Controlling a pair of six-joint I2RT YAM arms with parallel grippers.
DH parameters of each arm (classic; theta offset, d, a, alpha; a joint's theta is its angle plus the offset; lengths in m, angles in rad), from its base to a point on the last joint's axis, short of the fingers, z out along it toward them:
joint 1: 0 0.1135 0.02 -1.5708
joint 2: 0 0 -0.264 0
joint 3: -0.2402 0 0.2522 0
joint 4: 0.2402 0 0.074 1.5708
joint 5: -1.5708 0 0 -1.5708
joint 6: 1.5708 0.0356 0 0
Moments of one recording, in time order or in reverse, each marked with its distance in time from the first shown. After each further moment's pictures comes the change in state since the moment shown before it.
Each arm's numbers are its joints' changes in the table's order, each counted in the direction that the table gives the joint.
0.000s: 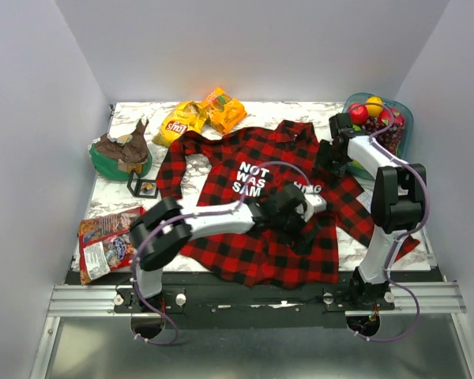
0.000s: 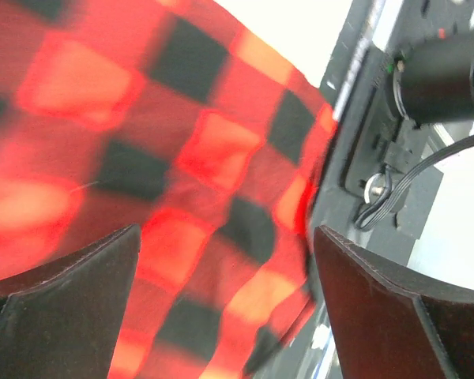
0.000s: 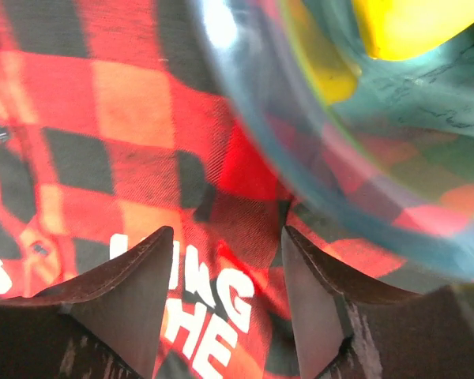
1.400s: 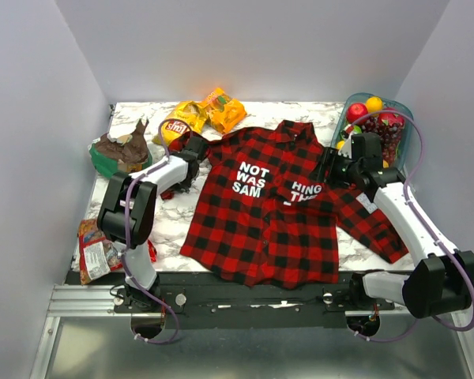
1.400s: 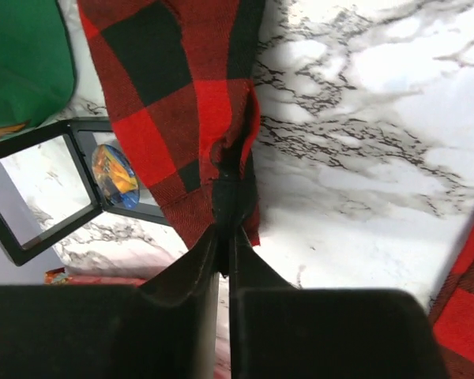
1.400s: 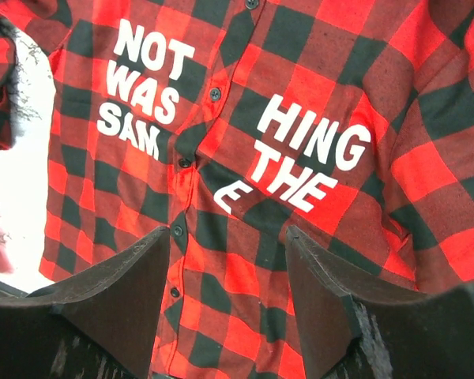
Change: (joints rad) left arm 0.790 -0.079 0.059 0.512 0.863 0.311; right arm 0.055 -0.692 0.414 -0.154 0.267 -0.068
